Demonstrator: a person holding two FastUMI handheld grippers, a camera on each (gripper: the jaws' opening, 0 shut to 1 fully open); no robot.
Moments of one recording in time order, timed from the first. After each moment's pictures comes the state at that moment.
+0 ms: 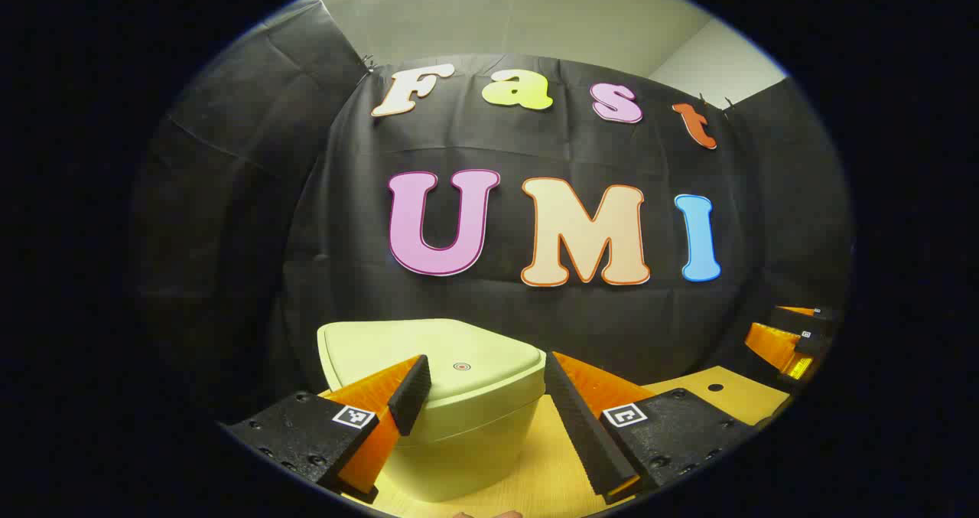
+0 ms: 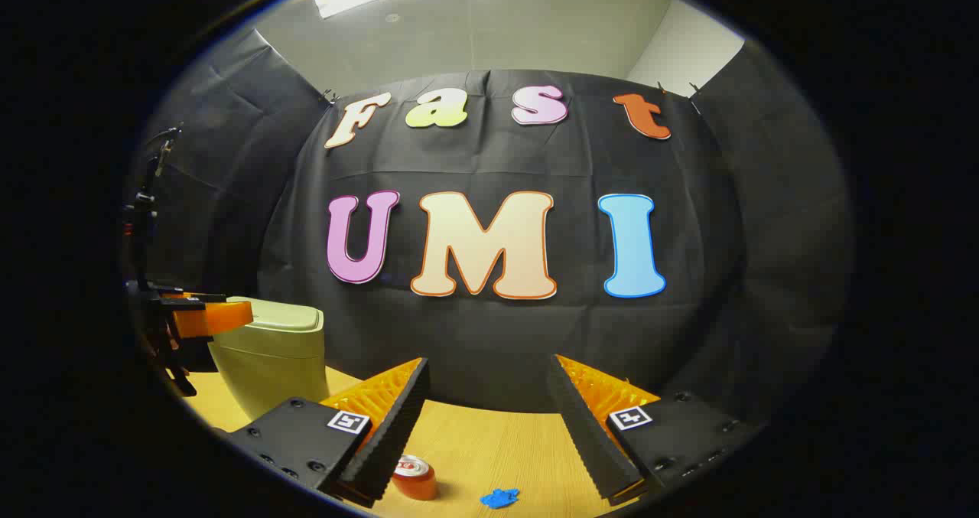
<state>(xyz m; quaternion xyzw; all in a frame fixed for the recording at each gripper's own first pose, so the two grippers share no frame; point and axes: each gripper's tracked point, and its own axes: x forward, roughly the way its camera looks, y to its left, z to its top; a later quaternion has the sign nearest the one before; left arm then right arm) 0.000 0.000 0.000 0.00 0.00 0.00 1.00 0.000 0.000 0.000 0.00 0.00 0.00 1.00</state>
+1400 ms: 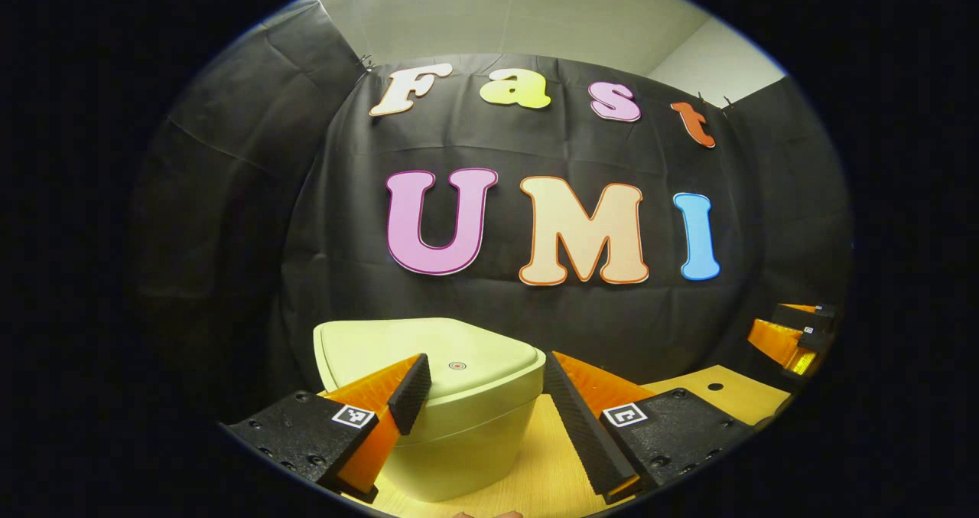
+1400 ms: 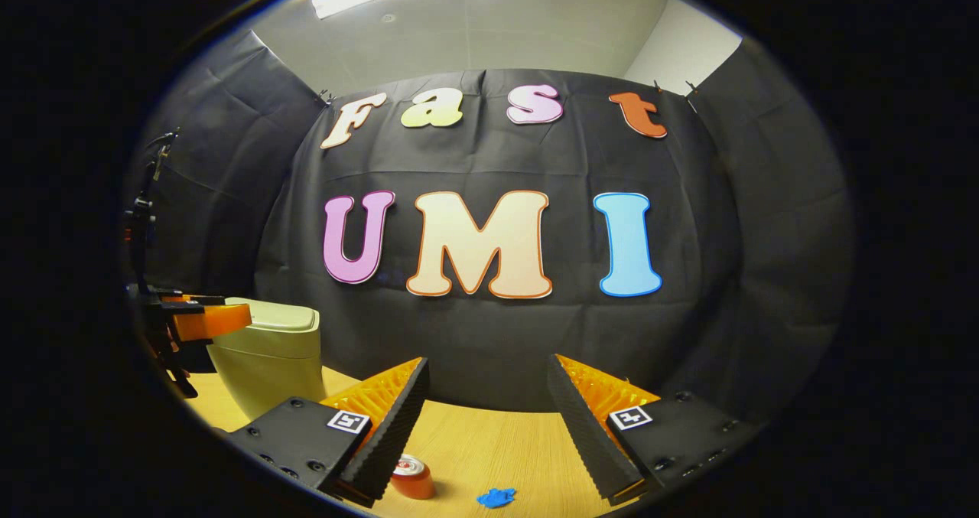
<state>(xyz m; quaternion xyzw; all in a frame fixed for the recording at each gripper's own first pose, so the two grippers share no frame) -0.001 -0.003 -0.004 0.00 0.00 0.00 1.00 0.000 -0.009 0.001 0.00 0.00 -0.01 1.00</state>
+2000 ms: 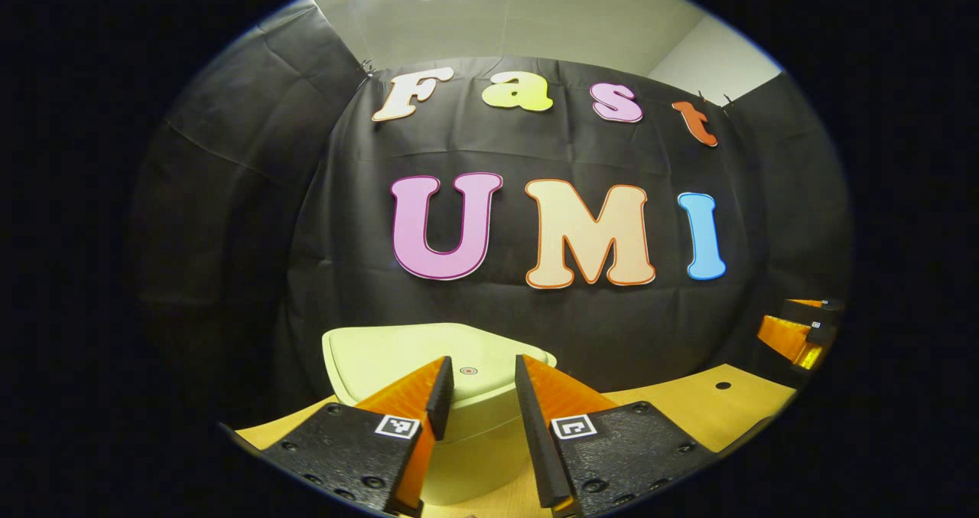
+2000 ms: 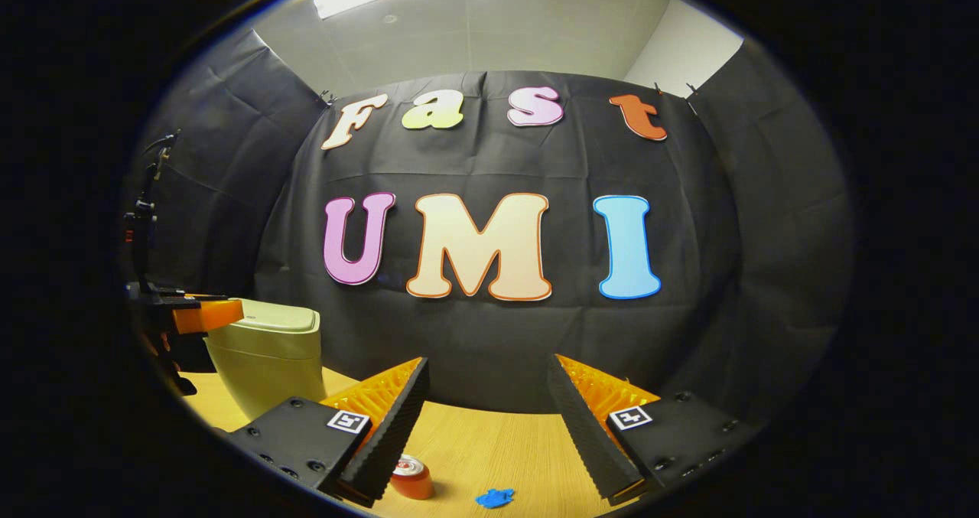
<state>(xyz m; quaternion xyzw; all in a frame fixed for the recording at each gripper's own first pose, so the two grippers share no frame) 0.001 0.009 0.000 0.01 -0.01 0.01 1.00 -0.001 -0.008 0.003 0.00 0.00 0.00 1.00</state>
